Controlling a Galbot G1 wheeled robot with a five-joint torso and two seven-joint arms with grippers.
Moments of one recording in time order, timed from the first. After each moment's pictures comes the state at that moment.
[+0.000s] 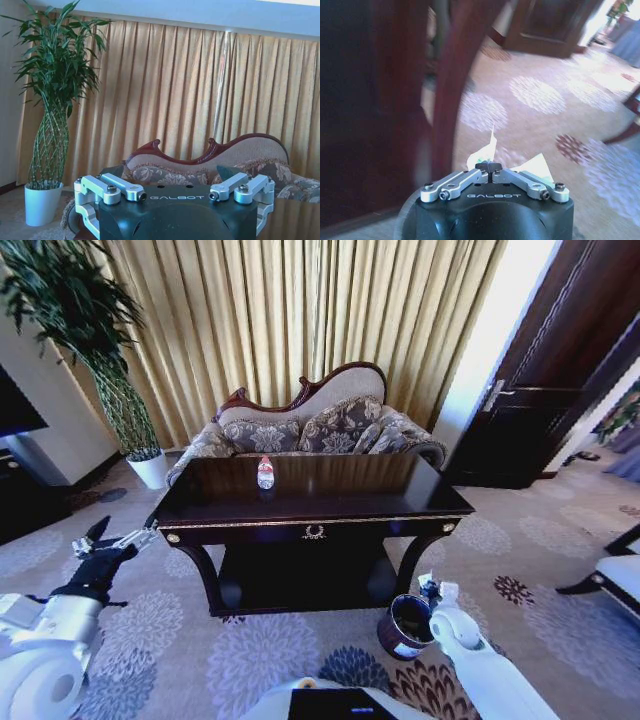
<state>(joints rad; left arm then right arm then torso) 1.66 -1.33 -1.19 -2.50 -0.72 0.43 0.07 -1.31 1.06 0.47 1.42 0.55 -0.35 0.47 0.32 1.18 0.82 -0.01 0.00</state>
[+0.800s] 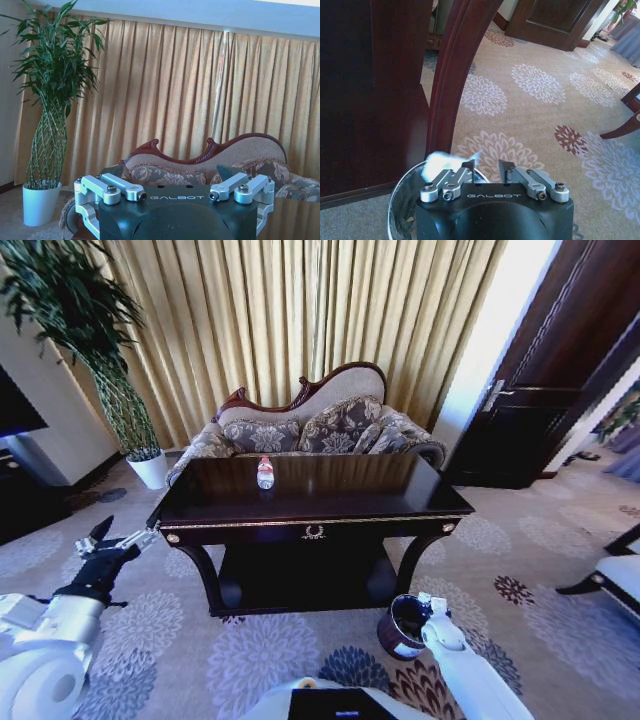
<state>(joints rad) 1.66 -1.34 -1.19 -2.50 -0.71 0.43 0.08 -1.24 1.12 0.43 1.25 0.43 -0.32 0.44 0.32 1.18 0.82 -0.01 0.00</state>
